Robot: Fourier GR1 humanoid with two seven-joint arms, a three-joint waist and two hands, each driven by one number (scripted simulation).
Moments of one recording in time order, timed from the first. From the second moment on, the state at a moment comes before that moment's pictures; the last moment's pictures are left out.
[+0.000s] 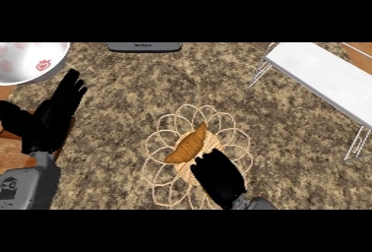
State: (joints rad) left arm -0.23 0.22 0.11 -1.53 0.12 -0.01 0.23; right arm -0.23 -0.14 0.73 -1.50 1.26 0.26 0.16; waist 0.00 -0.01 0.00
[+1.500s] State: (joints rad) left arm -0.24 0.21 0.11 -1.52 0.11 -0.01 0.23; right arm 0.29 -0.20 0.57 -2.38 0.96 0.14 0.28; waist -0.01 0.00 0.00
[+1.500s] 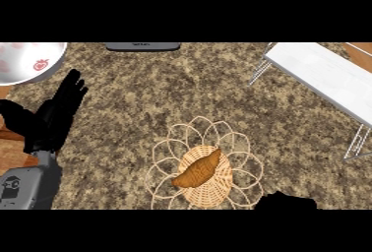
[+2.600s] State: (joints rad) left arm -0.25 0.21 0.12 -1.52 0.11 -0.01 0.24; right arm -0.30 -0.25 -0.44 -2.13 0.40 0.53 0.40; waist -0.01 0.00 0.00
